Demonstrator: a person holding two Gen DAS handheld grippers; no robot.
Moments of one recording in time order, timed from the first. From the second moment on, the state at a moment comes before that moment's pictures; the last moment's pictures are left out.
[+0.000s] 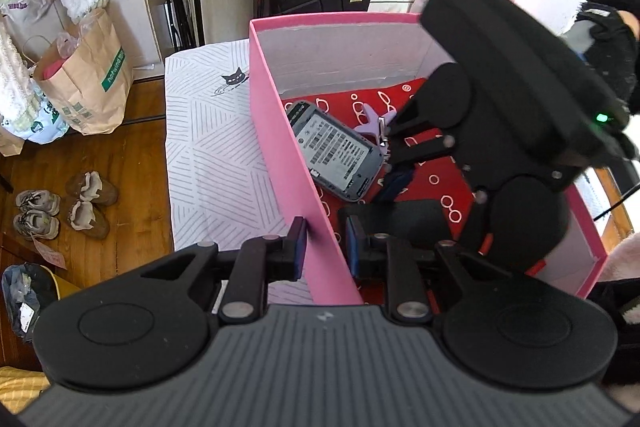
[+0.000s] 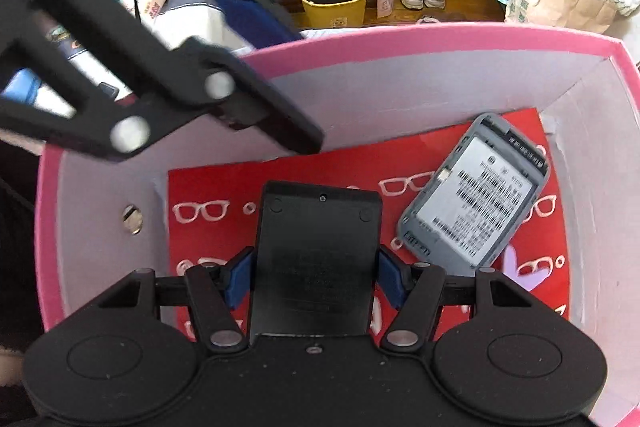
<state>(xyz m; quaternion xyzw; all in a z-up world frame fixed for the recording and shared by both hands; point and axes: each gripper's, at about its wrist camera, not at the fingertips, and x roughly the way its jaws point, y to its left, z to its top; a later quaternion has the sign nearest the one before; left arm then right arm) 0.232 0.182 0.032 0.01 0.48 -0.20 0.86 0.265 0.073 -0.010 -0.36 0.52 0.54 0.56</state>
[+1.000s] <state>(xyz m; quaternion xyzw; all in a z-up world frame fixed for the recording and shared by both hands) 0.225 0.165 0.031 0.06 0.50 -0.16 0.85 0.213 -0.178 0.084 -0.01 0.32 0.30 0.90</state>
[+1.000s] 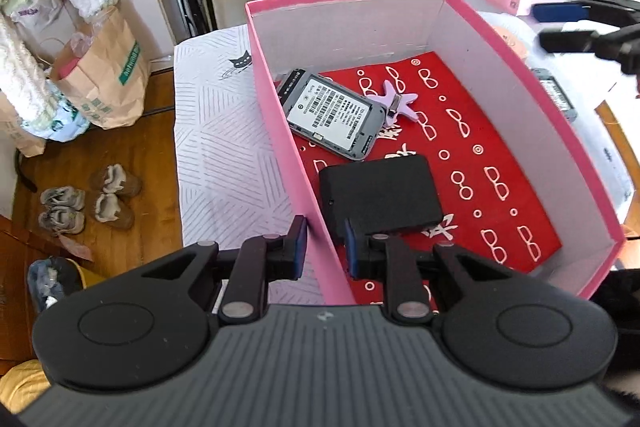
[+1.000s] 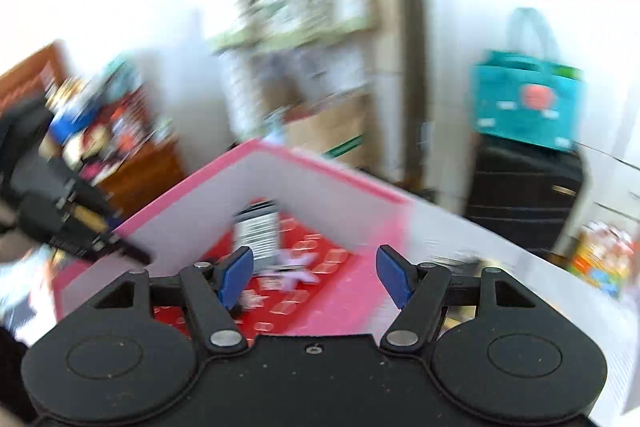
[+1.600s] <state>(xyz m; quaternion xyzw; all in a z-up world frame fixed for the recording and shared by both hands) 0.228 0.163 0.026 0.02 0.50 -0.10 0.86 0.196 -0.283 -0.039 0.06 0.36 0.07 0.93</state>
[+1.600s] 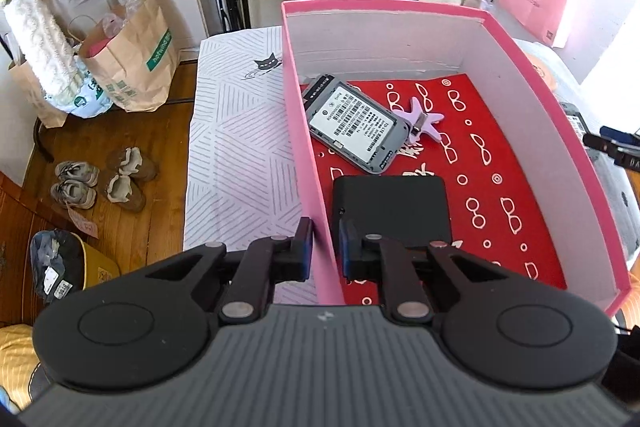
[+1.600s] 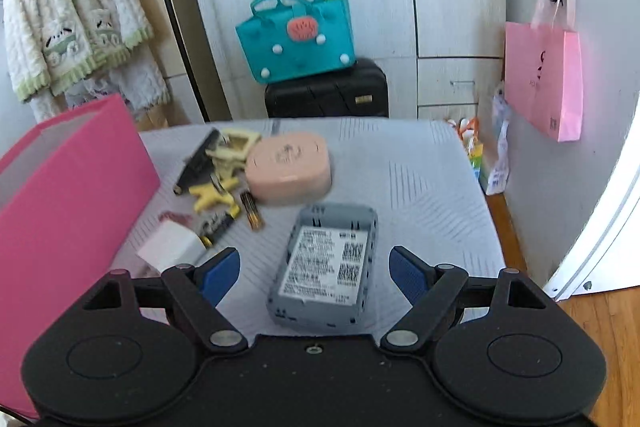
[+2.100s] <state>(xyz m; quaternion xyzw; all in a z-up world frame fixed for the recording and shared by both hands) 0.235 0.168 0.025 -0.02 0.50 -0.09 0.86 0.212 -0.281 -0.056 0.00 0.37 0.06 0.93</state>
